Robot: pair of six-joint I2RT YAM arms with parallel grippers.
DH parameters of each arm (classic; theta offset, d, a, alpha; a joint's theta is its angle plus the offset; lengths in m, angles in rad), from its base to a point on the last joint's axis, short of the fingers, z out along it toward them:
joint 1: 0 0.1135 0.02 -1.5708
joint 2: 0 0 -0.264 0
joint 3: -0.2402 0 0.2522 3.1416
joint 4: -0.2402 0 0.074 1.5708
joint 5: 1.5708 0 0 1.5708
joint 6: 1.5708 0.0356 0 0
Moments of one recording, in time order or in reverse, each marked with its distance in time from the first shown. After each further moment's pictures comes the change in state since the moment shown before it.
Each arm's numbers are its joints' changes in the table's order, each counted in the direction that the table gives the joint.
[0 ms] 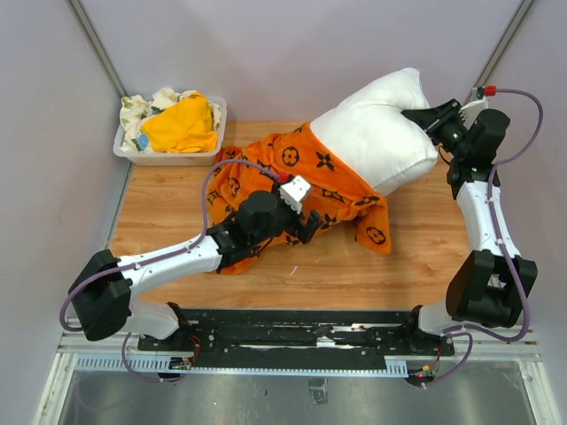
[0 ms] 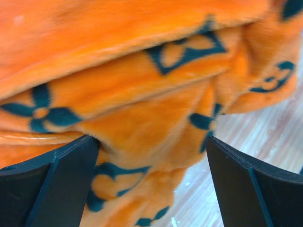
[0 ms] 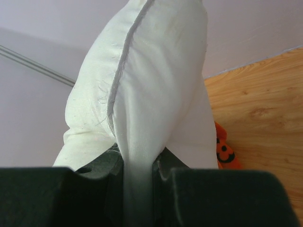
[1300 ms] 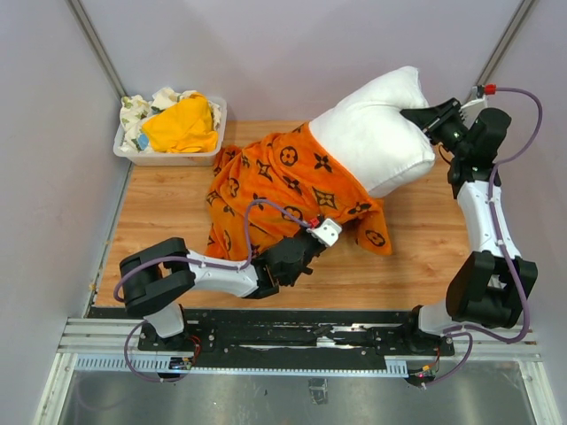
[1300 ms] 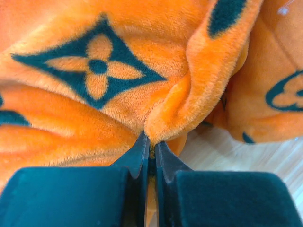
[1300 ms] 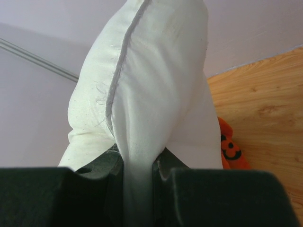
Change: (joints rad) left arm -0.316 0.325 0.097 0.676 -0.550 0.364; right arm 0.000 -0.009 0.001 -0.004 -0.018 0.009
